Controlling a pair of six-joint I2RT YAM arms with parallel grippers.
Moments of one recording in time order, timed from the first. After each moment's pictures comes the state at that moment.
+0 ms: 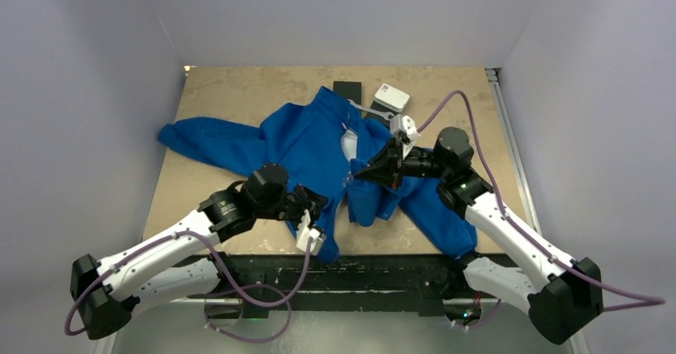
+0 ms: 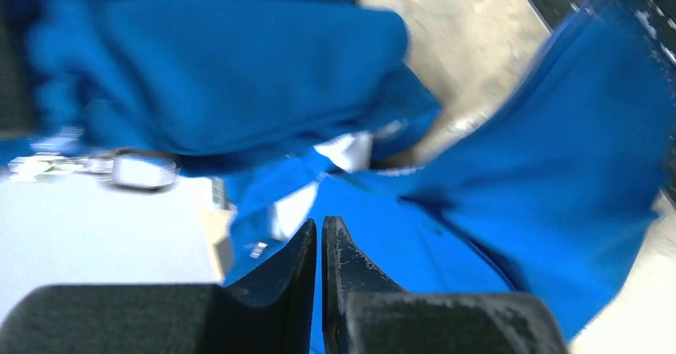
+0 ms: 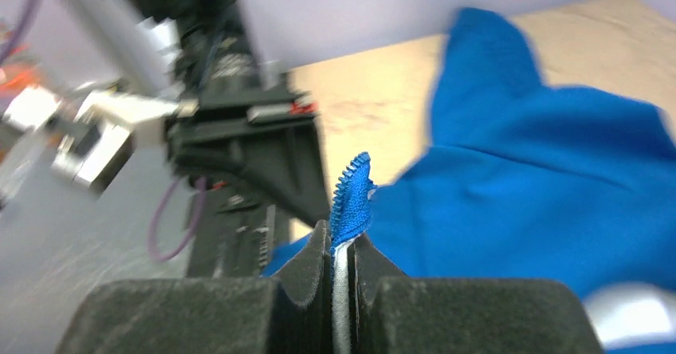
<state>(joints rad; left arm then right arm) -0.89 0.87 0.77 -0.46 0.45 1.33 0.53 1.04 0.77 0.26 -1.04 0.16</state>
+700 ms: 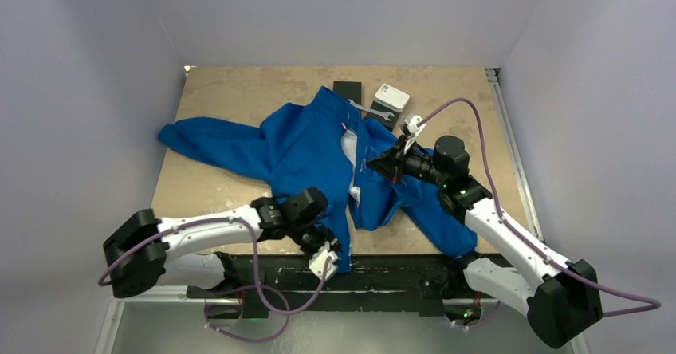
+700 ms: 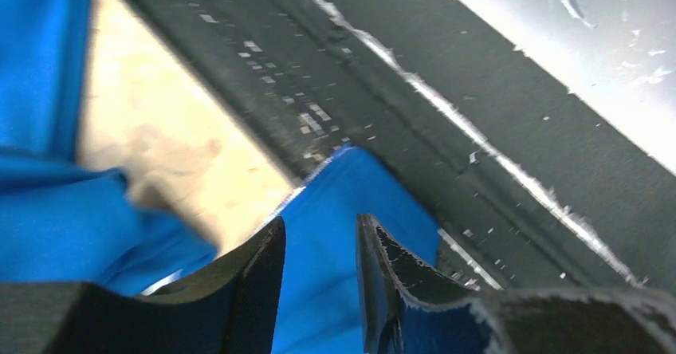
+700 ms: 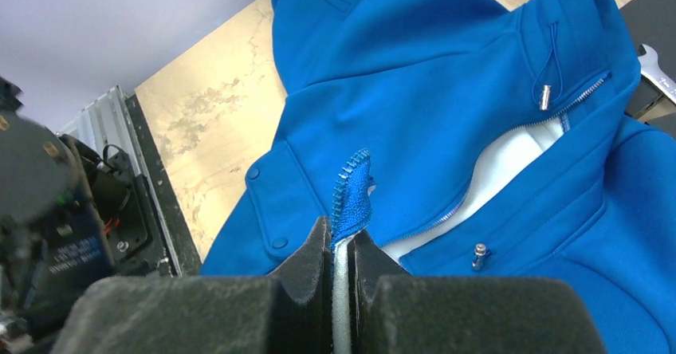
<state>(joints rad) -1.03 1.18 0.67 -0.43 0.73 1.21 0.46 0.99 0.65 0.16 -0.54 0.21</state>
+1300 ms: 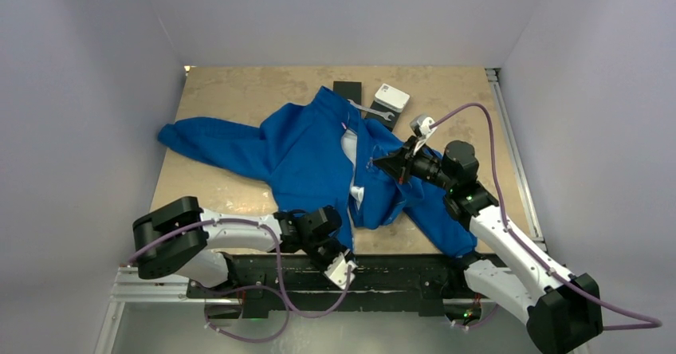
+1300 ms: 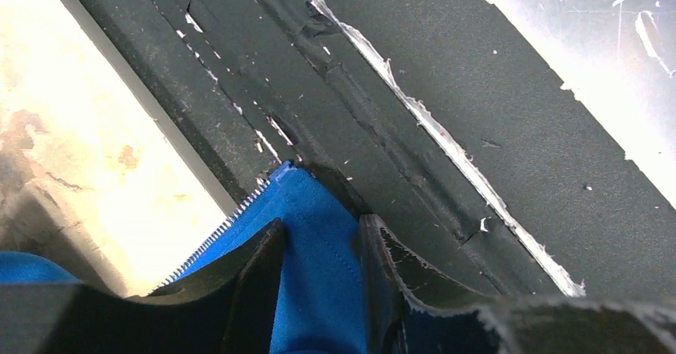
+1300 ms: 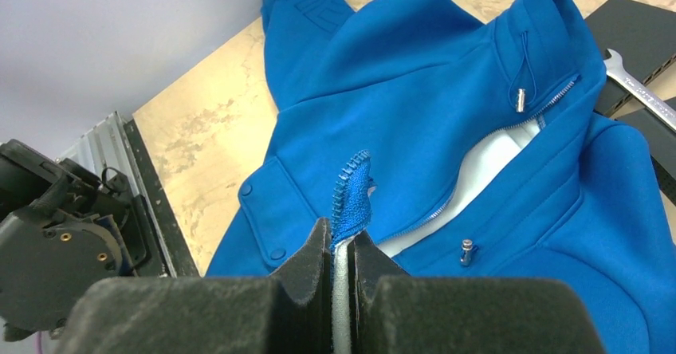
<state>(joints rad) -1.18 1.43 0.57 -0.09 0.54 0.98 0.41 0.92 0.60 0.19 -0.55 0.26</state>
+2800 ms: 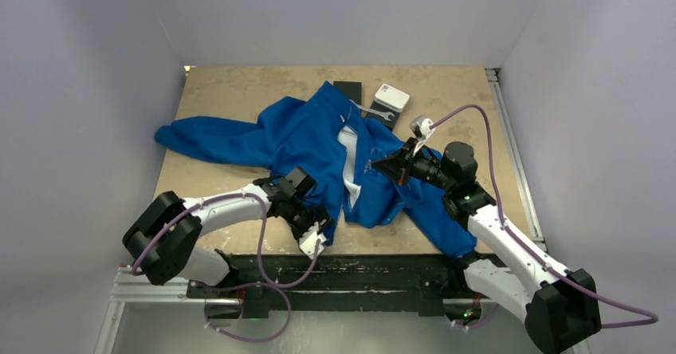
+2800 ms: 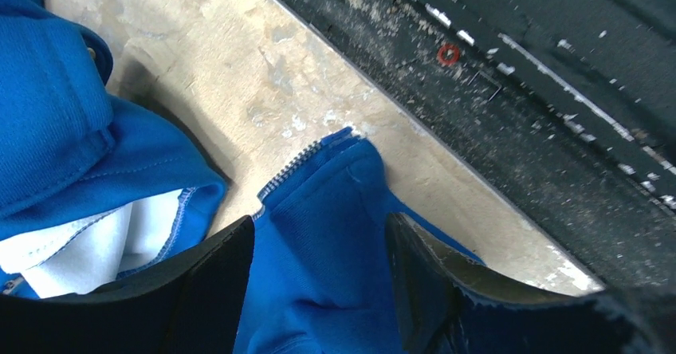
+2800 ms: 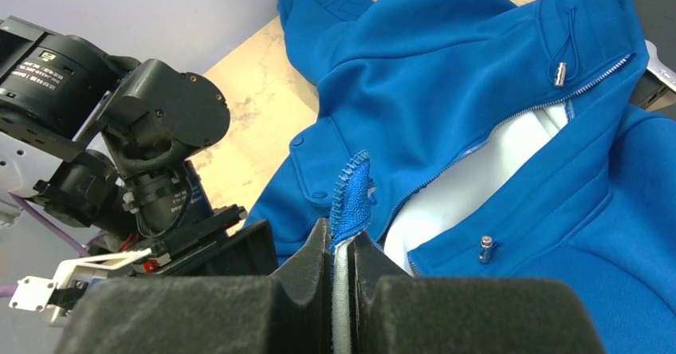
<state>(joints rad) -0.77 1.41 0.68 -0.48 0.71 1.66 0.39 0.94 0.57 0.26 -0.60 0.31</state>
